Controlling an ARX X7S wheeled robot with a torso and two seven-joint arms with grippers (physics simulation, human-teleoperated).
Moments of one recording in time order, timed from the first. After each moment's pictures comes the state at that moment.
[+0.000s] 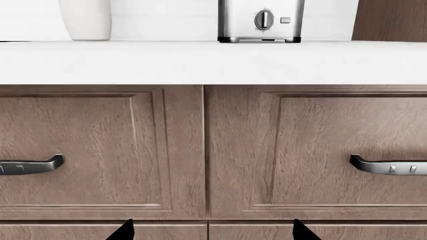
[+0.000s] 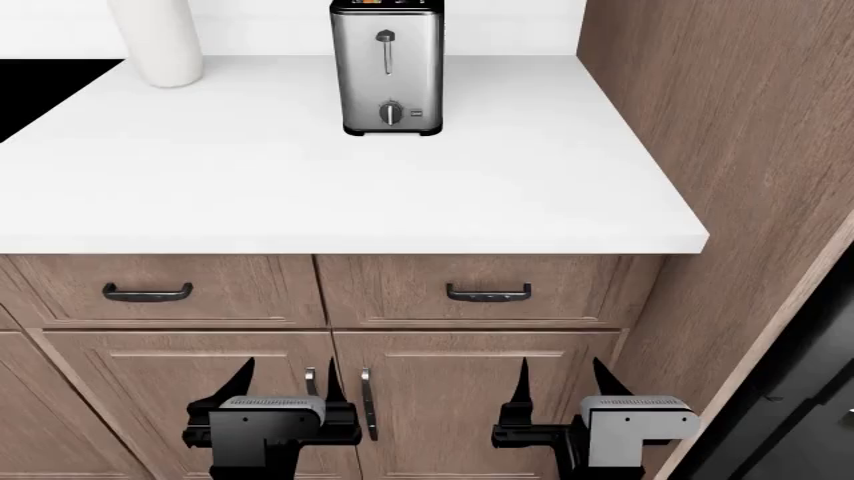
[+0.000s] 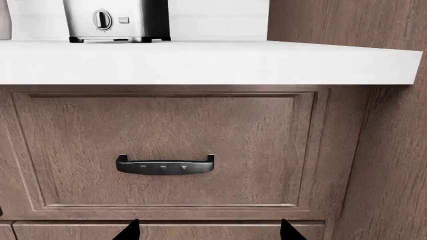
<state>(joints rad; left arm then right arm) 0.00 0.00 0.00 0.00 0.00 0.00 0.00 0.00 0.00 0.00 0.00 0.00 0.00 0.00</state>
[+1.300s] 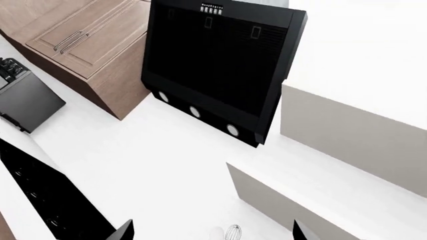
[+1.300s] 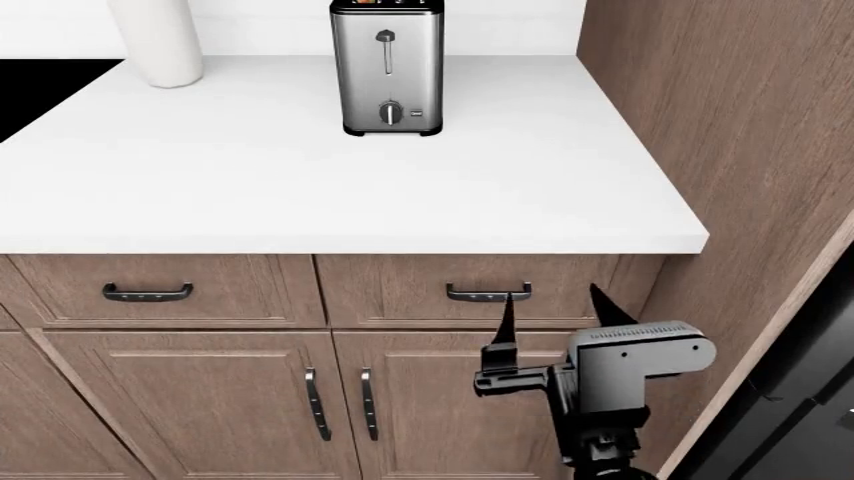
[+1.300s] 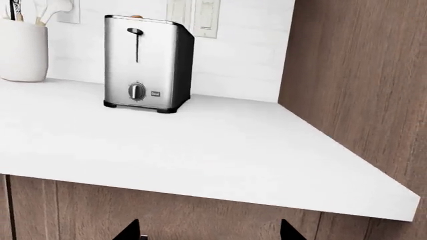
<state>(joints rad) 0.28 -0.37 -0.94 1.02 -1.17 -0.01 -0.55 0.10 0.10 -0.18 -0.49 -0.01 0.47 0.13</state>
